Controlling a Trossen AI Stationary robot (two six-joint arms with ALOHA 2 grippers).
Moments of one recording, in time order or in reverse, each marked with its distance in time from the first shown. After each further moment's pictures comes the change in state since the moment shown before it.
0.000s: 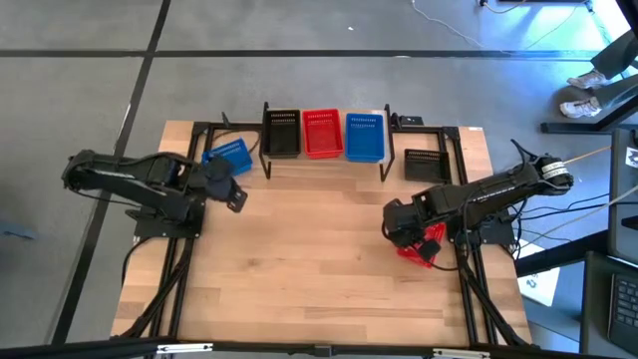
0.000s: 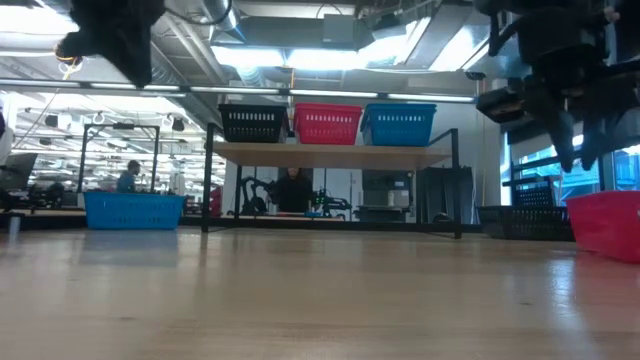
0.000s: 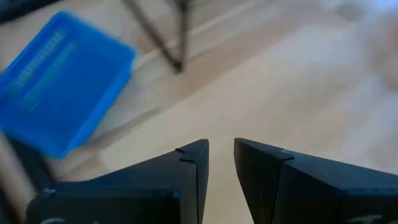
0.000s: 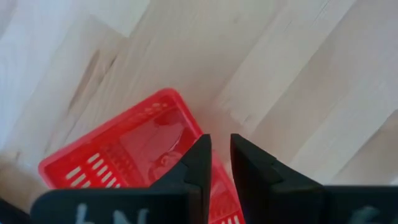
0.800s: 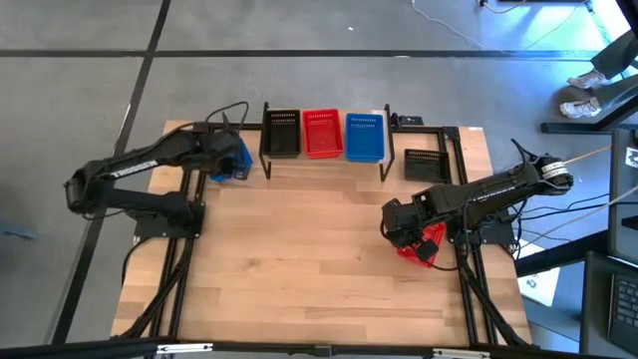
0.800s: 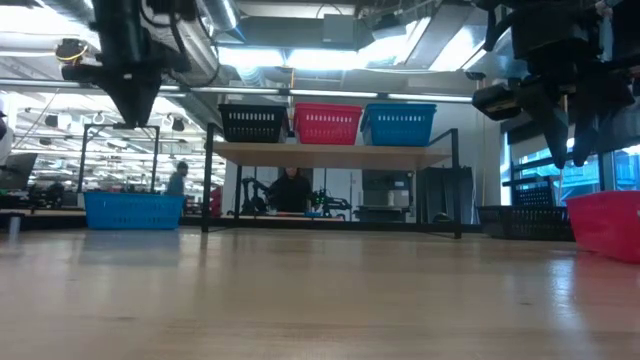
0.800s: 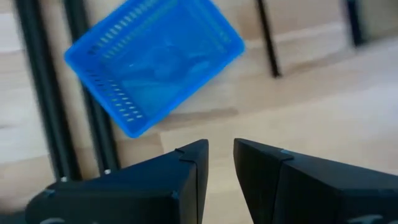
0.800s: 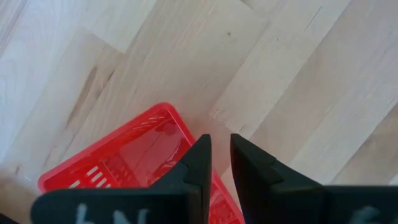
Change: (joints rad) left arm 0.575 0.132 0.001 -0.058 0.200 0.131; right arm -0.001 0.000 0.004 0.025 0.000 0.024
